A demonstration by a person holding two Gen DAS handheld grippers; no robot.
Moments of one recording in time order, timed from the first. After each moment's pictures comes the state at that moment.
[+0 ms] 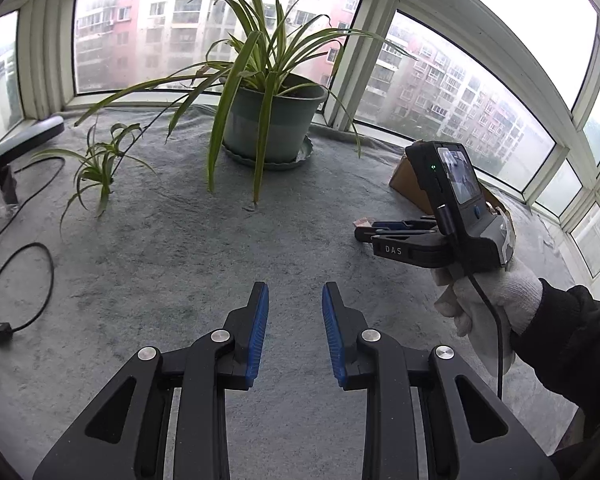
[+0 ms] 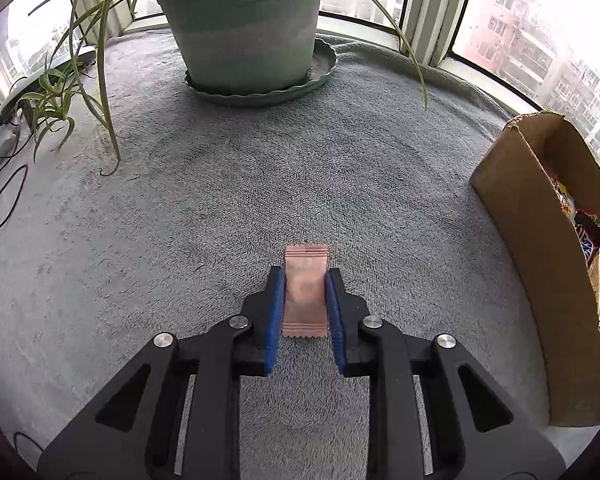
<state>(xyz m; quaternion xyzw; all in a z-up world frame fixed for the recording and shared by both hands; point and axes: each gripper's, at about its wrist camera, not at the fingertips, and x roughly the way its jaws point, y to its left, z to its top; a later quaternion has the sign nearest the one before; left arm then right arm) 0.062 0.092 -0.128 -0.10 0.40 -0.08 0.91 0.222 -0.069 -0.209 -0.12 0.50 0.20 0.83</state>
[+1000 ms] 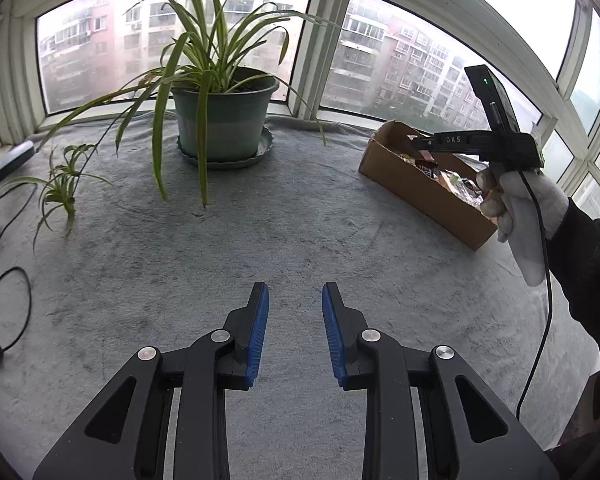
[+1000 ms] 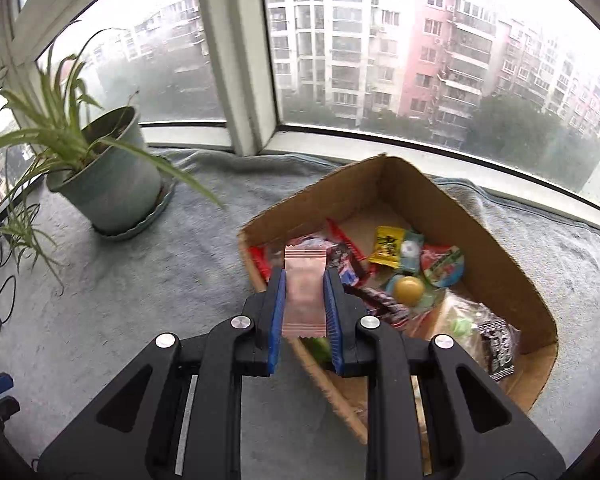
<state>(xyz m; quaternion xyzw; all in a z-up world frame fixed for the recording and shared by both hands) 0.071 0.046 -0.122 -0.06 0.41 -0.11 0.90 0.291 -0.241 -0.126 -0.02 0.44 0.10 0.89</state>
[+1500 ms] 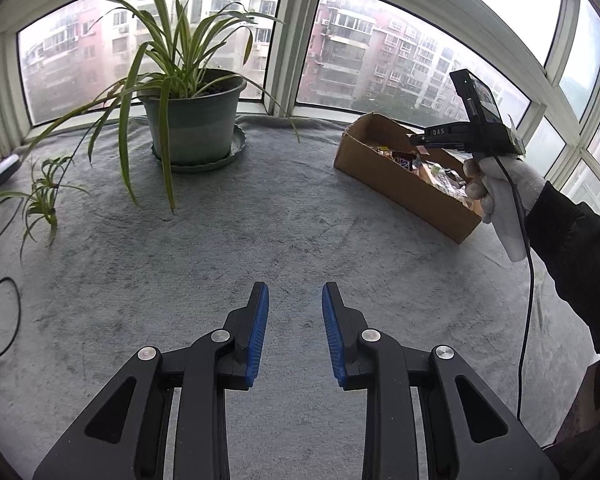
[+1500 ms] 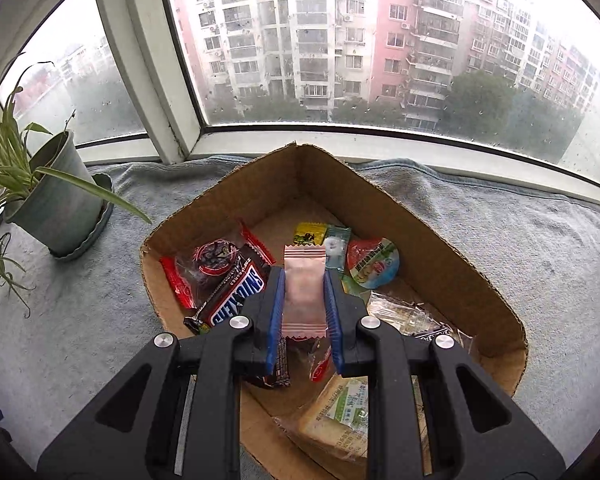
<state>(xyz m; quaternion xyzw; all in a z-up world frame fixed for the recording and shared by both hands) 0.073 0.018 -0.117 -0.04 0.42 -0.13 0.90 0.304 -0.283 -0.138 0.00 0.45 0.07 0.89</state>
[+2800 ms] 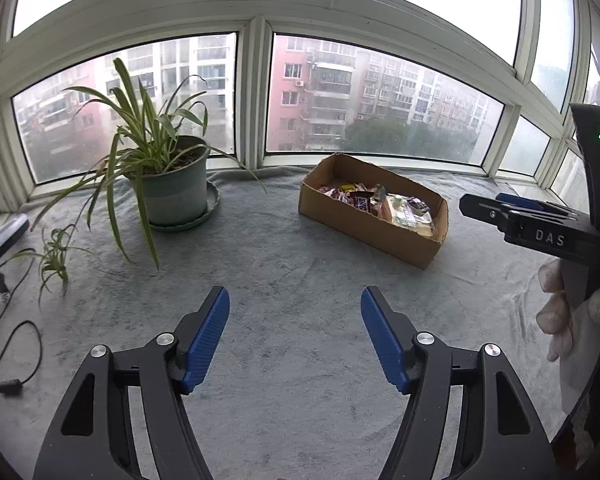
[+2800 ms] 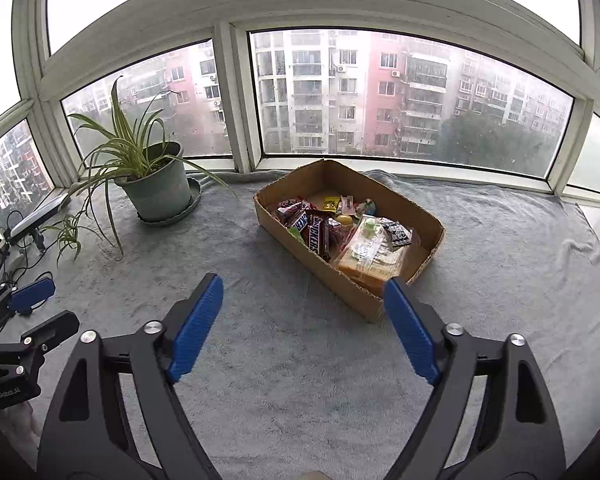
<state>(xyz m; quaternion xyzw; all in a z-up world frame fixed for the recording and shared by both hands) 0.045 -0.024 -0.063 0.00 0.35 -0.13 0.93 0.064 -0.253 -0.045 0.01 0.35 0.05 0.94</state>
